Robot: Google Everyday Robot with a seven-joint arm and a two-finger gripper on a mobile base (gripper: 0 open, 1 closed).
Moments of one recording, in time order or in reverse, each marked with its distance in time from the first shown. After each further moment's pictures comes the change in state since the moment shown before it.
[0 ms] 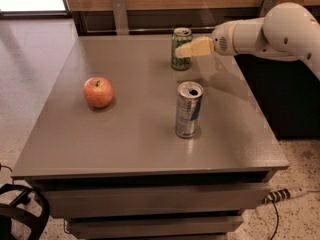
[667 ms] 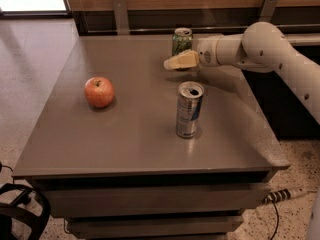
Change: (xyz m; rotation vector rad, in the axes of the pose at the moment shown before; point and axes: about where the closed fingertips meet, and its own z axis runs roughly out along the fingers) arm 0.037 0.009 0.062 -0.099 -0.011 0.000
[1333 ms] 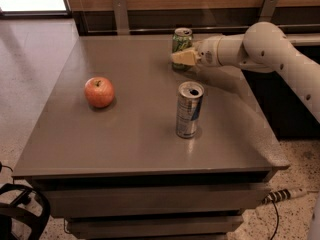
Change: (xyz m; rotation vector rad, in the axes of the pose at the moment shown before) arm 0.000 -0.002 -0.002 0.004 -0.001 0.000
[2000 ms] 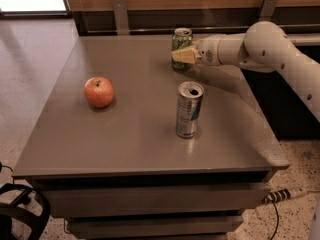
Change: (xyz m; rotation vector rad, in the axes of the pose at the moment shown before) arm 0.001 0.000 0.000 0.000 0.000 0.000
